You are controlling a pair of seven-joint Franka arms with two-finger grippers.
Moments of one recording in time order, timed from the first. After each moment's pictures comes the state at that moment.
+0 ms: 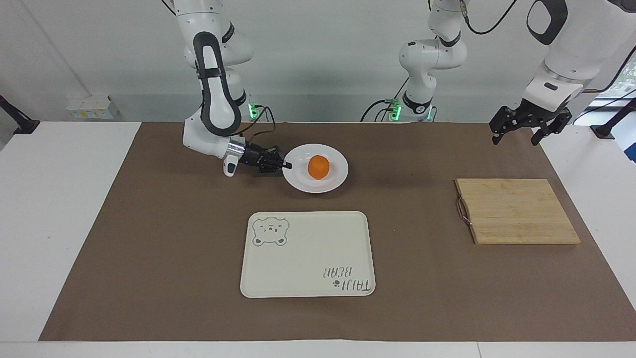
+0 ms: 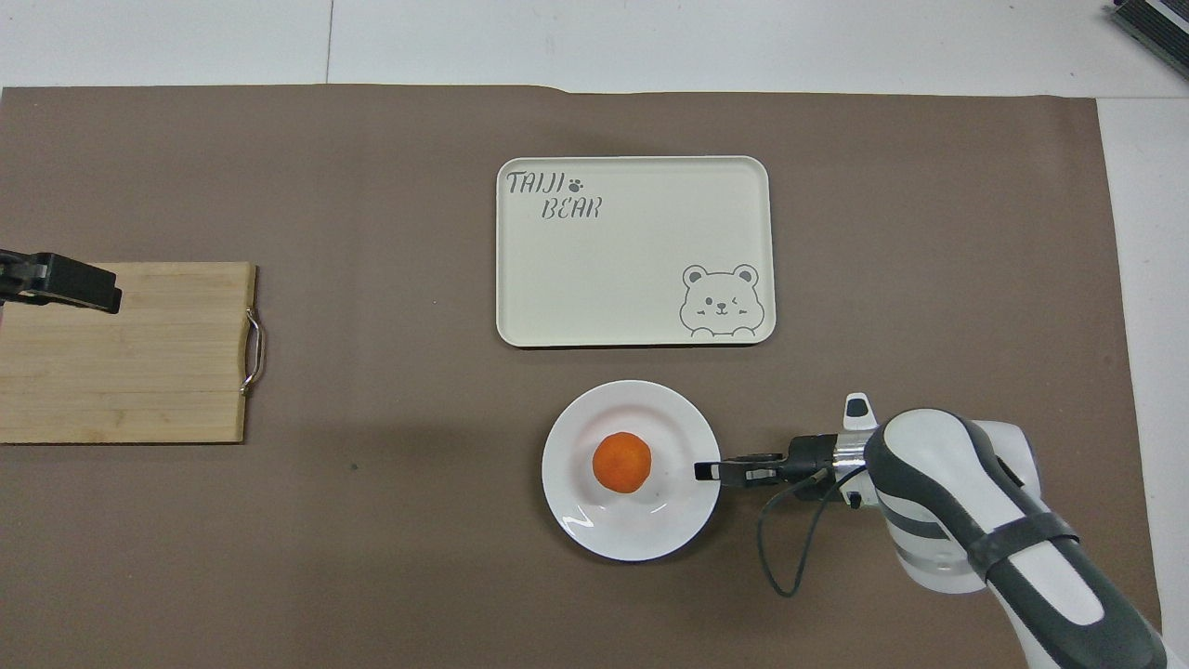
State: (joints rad) left arm 0.00 0.01 -0.03 -1.55 0.04 1.57 0.09; right arm 0.27 0.06 -0.09 -2.48 1.36 2.07 -0.88
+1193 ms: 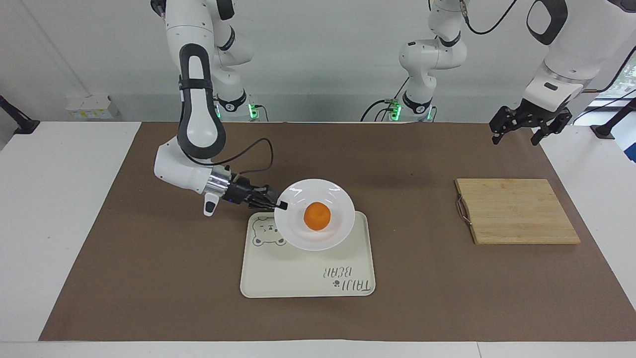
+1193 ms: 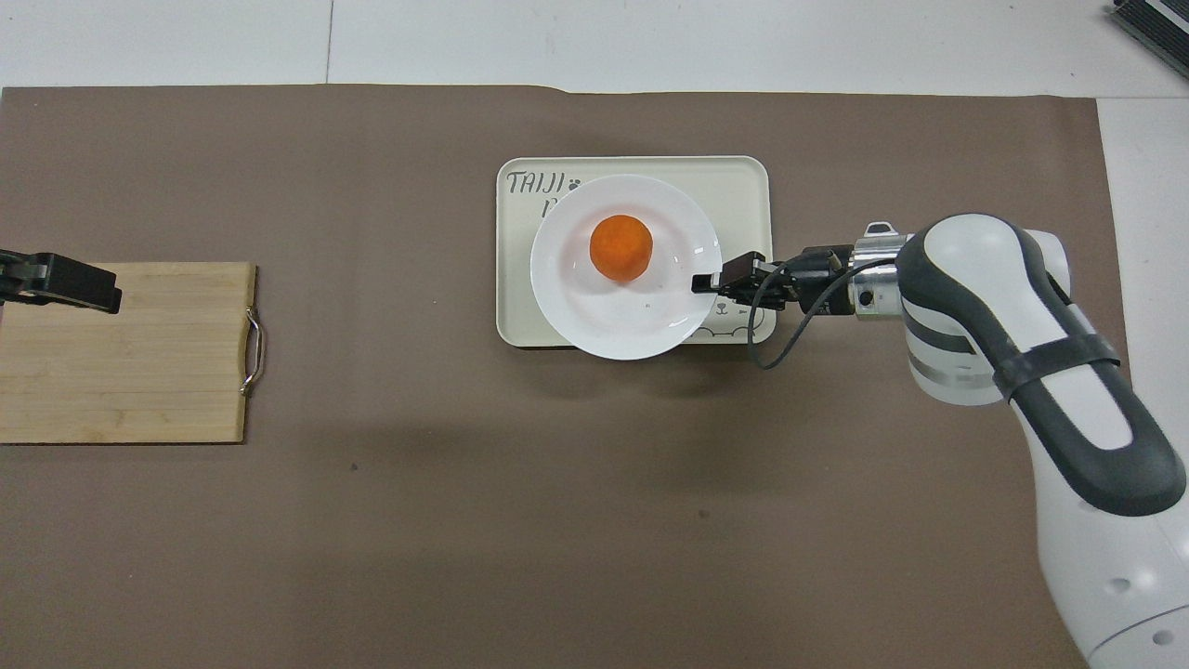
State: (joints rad) left arm 0.00 0.01 -0.03 -1.55 0.04 1.57 0.09; right arm 0.20 0.40 -0.10 -1.84 1.27 2.04 -0.43
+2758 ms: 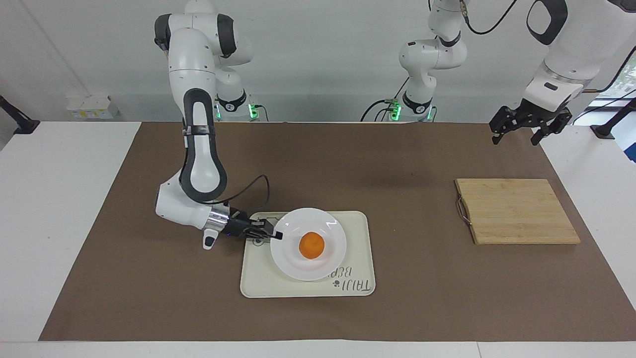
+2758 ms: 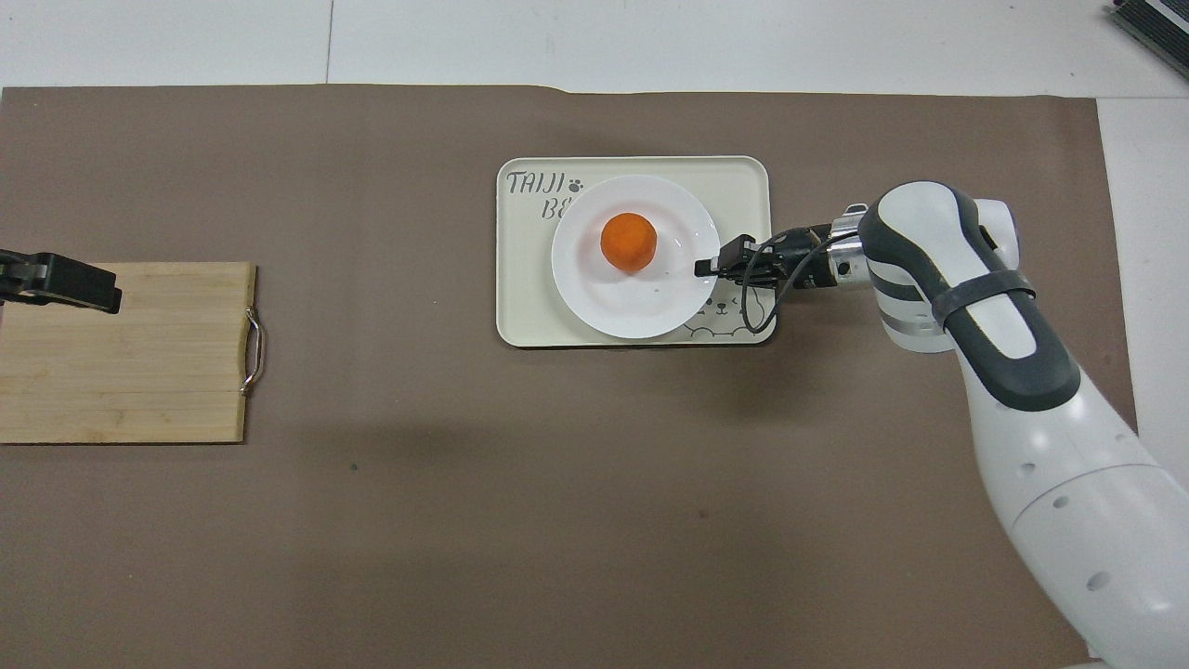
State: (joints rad) left arm 0.00 0.01 -0.03 -1.55 0.04 1.57 0.09; right arm 0.17 0.62 -0.10 -1.69 1.21 2.02 -0.48
